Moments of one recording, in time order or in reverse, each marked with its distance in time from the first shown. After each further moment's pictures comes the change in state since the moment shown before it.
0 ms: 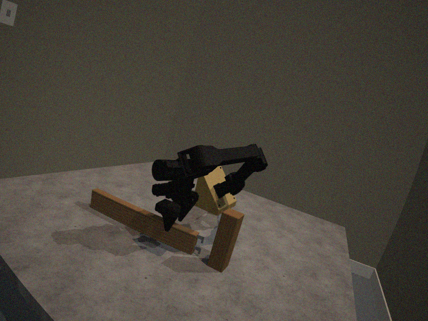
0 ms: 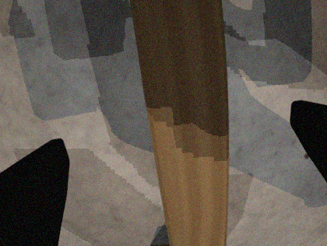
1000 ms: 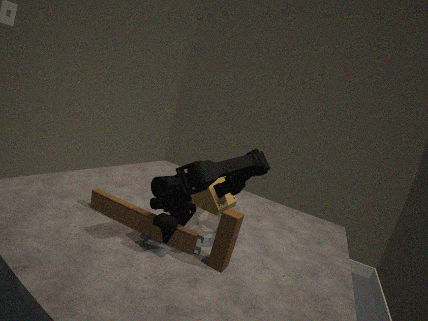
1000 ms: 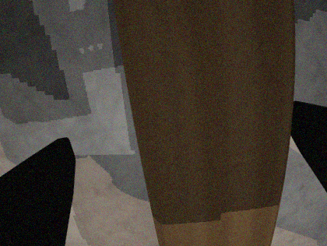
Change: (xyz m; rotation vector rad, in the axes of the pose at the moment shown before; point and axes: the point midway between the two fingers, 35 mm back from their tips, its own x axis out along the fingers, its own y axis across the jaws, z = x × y) arm 0.044 -0.002 -0.002 -0.001 0.004 -0.002
